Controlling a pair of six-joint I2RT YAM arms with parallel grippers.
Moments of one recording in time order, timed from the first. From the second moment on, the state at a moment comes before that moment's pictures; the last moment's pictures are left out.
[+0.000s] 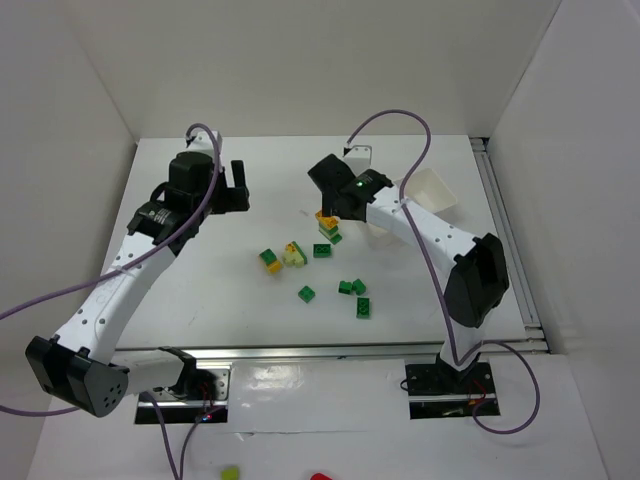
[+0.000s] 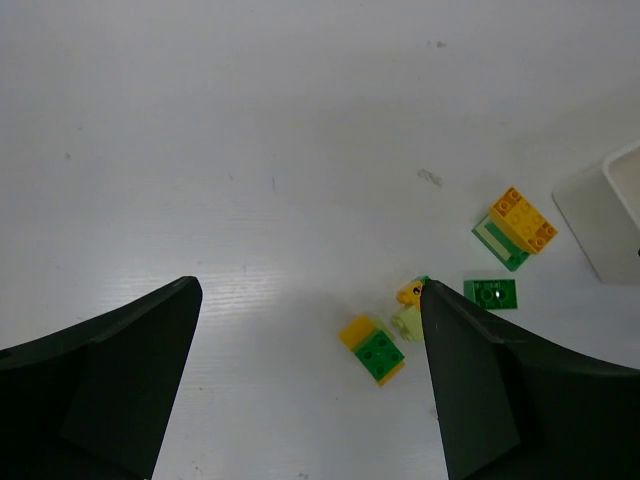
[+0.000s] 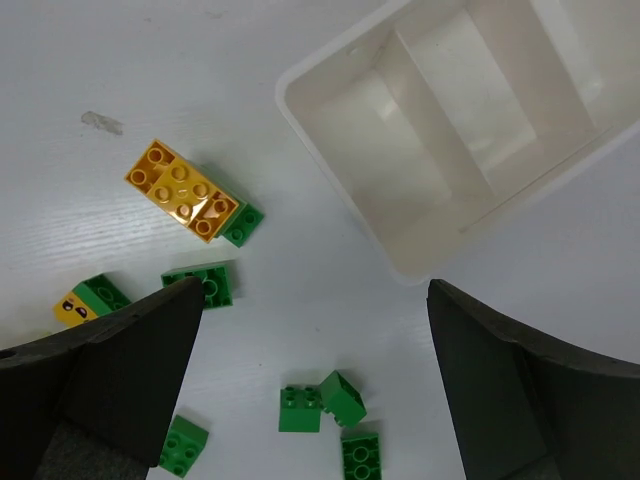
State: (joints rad) left arm -0.35 1.21 1.28 -0.58 -0.26 -0.26; right arm 0.73 1.79 1.66 -0.92 0.67 0.68
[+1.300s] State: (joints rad) left arm -0.24 1.25 1.24 -0.64 -0.03 -0.32; right arm 0.71 2.00 1.58 -0.51 0.32 0.11
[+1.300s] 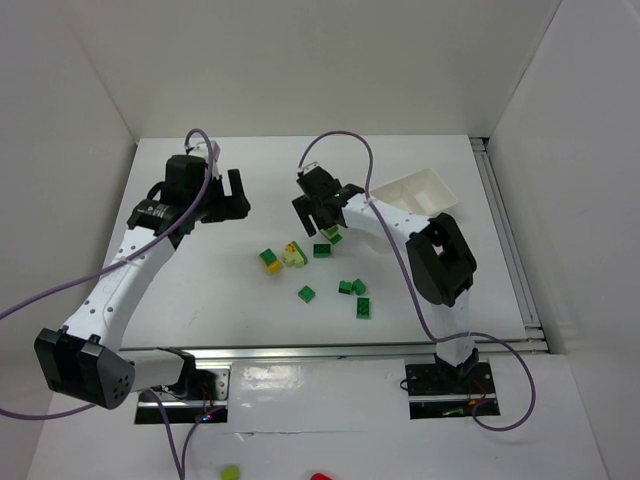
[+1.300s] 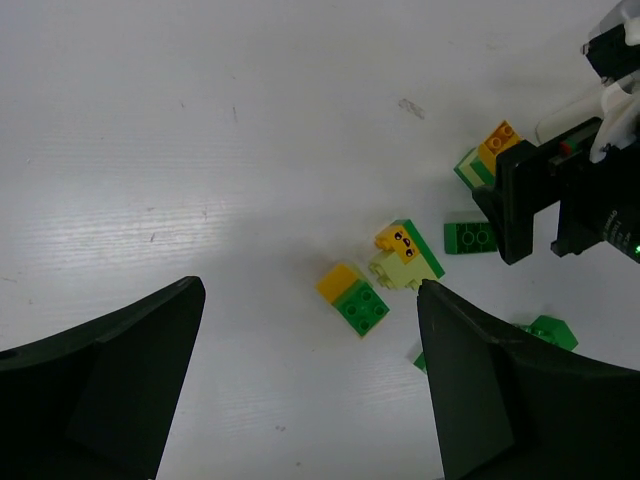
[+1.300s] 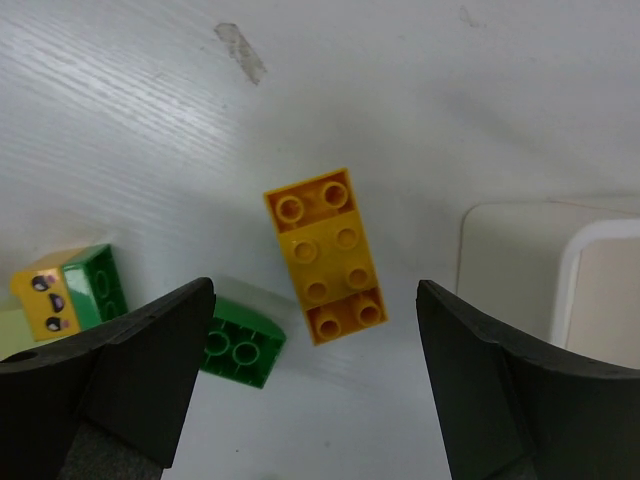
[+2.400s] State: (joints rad) left arm -0.22 1.31 1.24 -0.64 0.01 -0.29; right arm 0.61 2.04 1.60 -0.45 0.13 0.10
